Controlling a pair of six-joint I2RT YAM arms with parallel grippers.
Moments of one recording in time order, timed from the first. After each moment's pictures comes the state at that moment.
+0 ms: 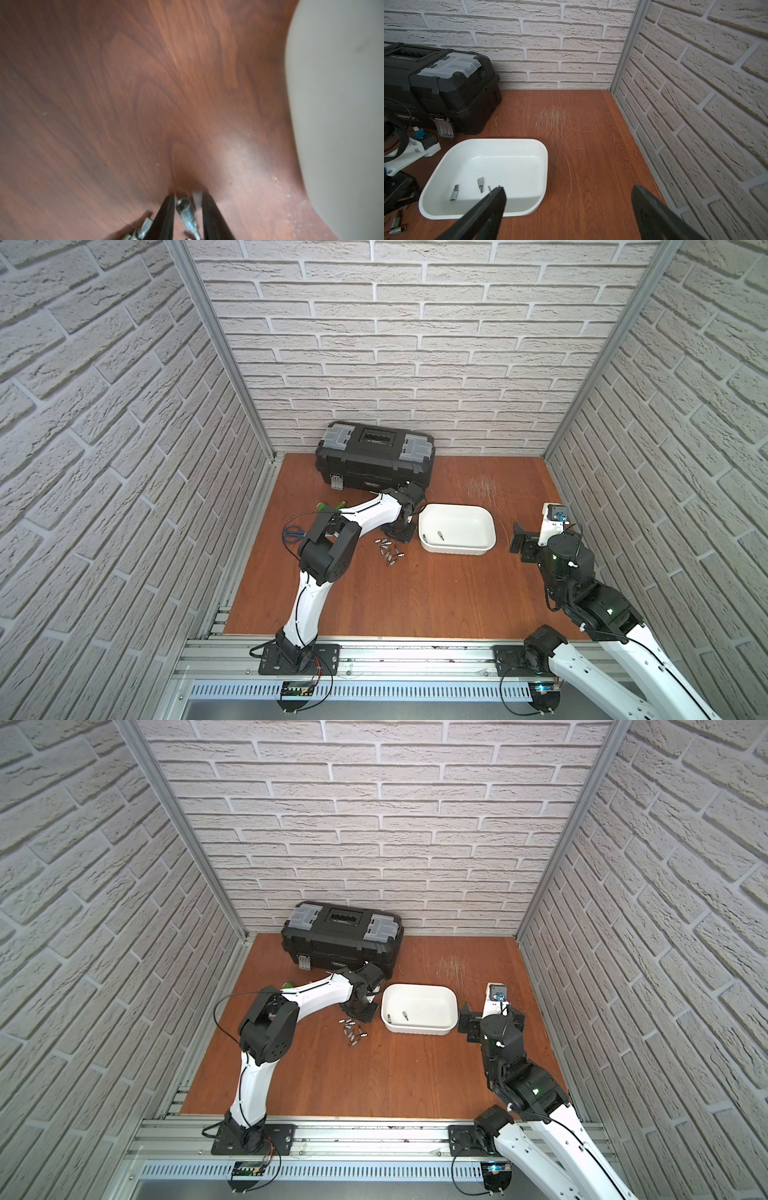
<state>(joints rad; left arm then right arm) -0.69 2.14 1.61 -0.87 -0.06 -0.21 0.46 0.57 0.78 -0.65 0.66 0.17</state>
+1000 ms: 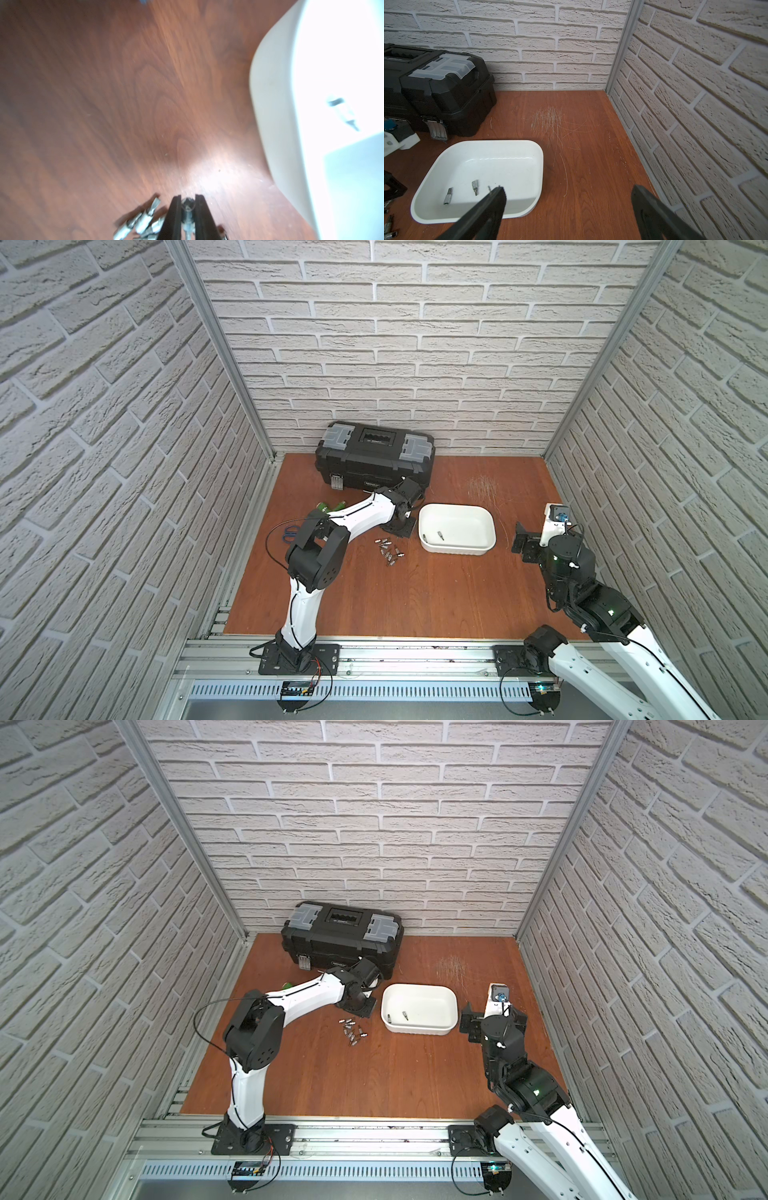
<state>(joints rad) -0.68 1.99 1.55 -0.79 -0.06 -0.24 0.46 0.56 0.78 -0.65 0.69 0.17</state>
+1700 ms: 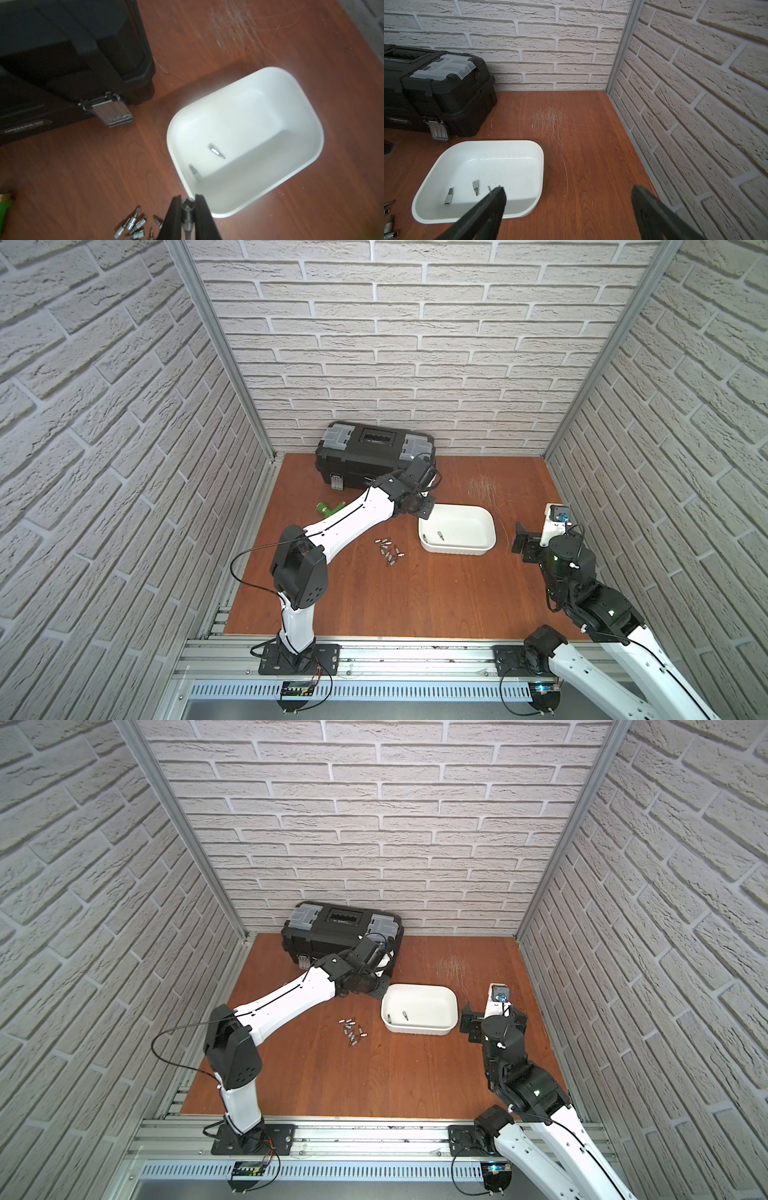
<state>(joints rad) -0.80 1.89 1.77 -0.79 -0.06 -0.21 0.46 0.56 0.78 -0.65 0.68 0.18</state>
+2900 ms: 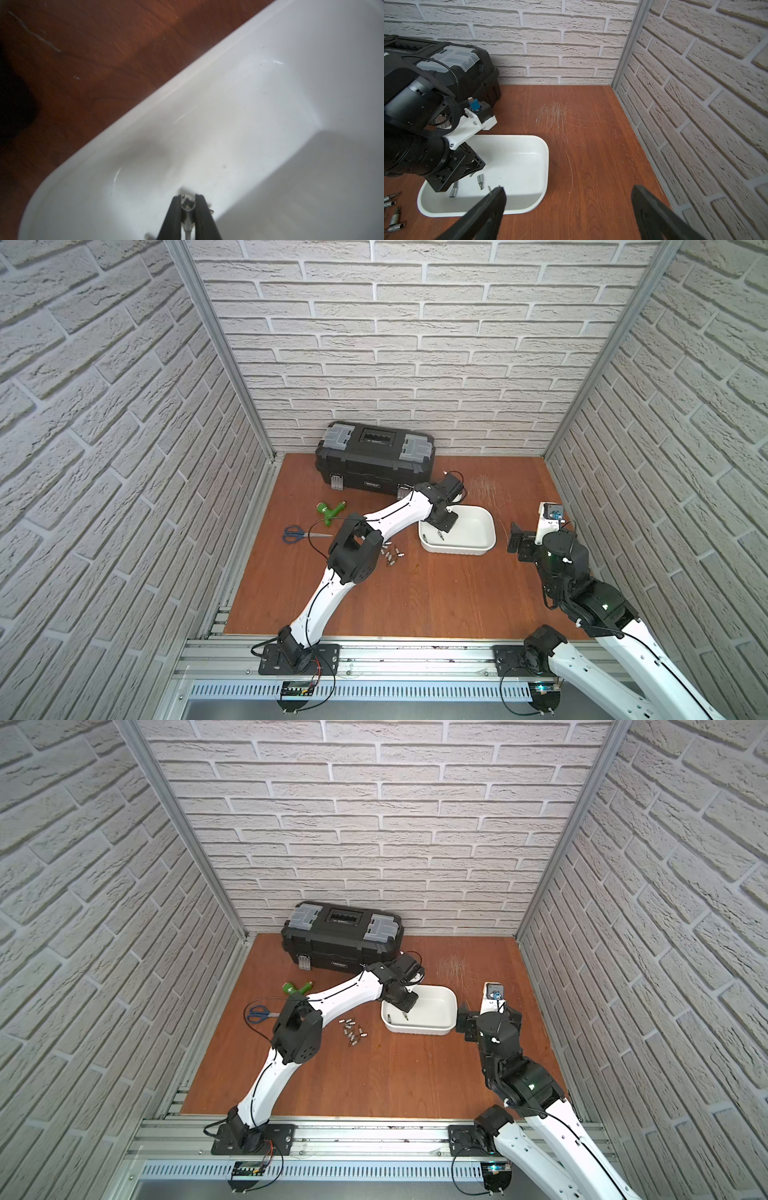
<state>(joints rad) -0.85 2.36 2.09 -0.86 0.03 -0.13 0.46 0.60 0.78 -0.65 0.65 0.20</state>
